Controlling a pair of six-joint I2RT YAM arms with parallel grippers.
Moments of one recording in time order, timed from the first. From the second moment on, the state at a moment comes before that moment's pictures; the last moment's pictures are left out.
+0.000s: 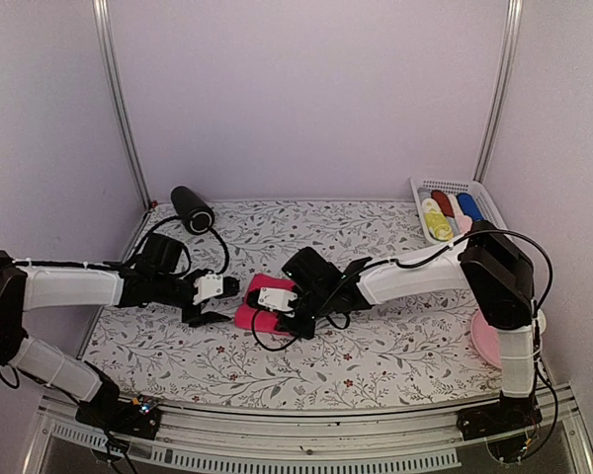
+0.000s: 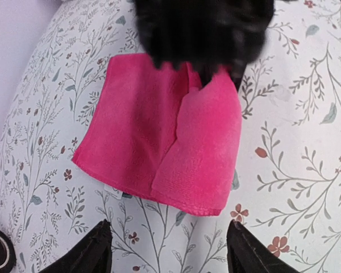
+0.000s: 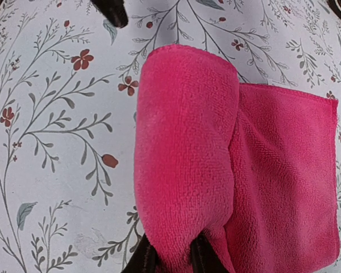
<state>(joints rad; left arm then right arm) -0.48 1.38 0.65 -0.10 0.44 0.94 1.05 2.10 1.40 -0.20 -0.13 -0.42</state>
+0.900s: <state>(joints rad) -0.76 1.36 0.28 0.45 0.22 1.16 0.96 2.27 1.65 -0.47 -0.67 -0.16</state>
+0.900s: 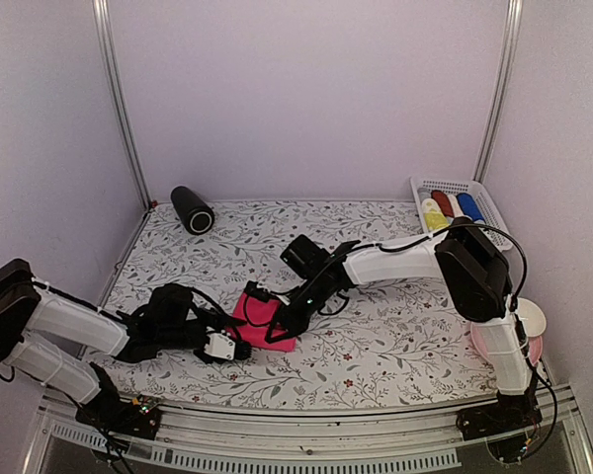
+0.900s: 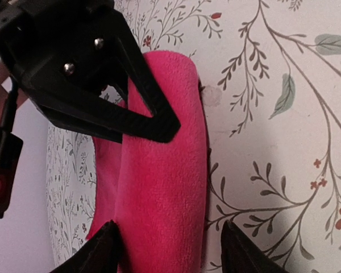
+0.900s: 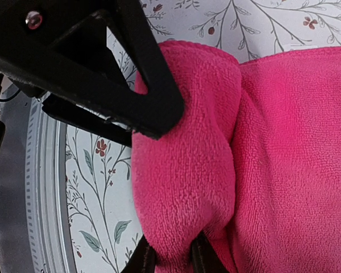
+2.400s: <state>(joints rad) -0.65 1.64 0.78 -0.24 0.42 1.08 0.93 1.88 1.18 -0.19 -0.39 -0.27</state>
